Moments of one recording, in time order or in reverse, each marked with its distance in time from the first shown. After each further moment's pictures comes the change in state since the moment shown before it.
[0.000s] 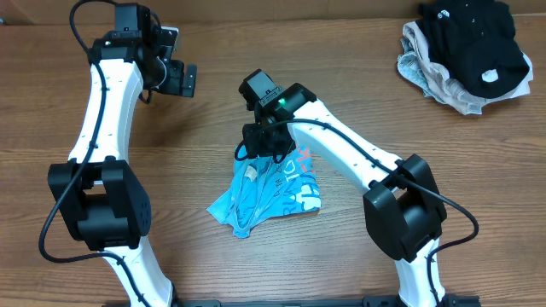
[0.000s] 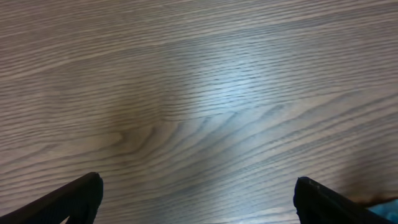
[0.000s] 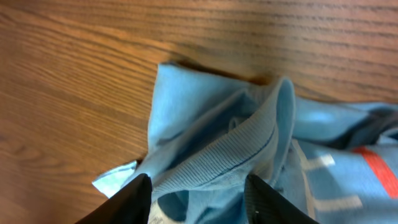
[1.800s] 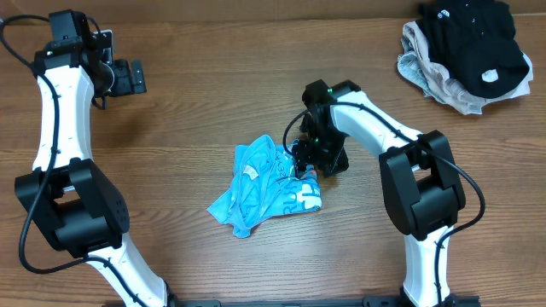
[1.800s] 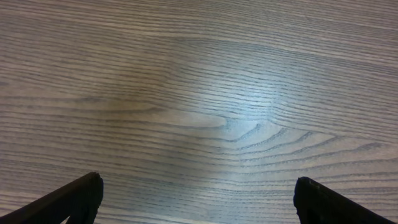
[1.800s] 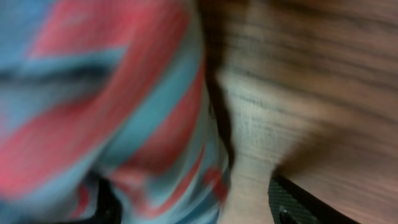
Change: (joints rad) left arm 0.216 0.000 0.000 0.022 -0.032 -0.110; right arm -0.250 0.043 -0.224 -0.153 -0.108 -0.259
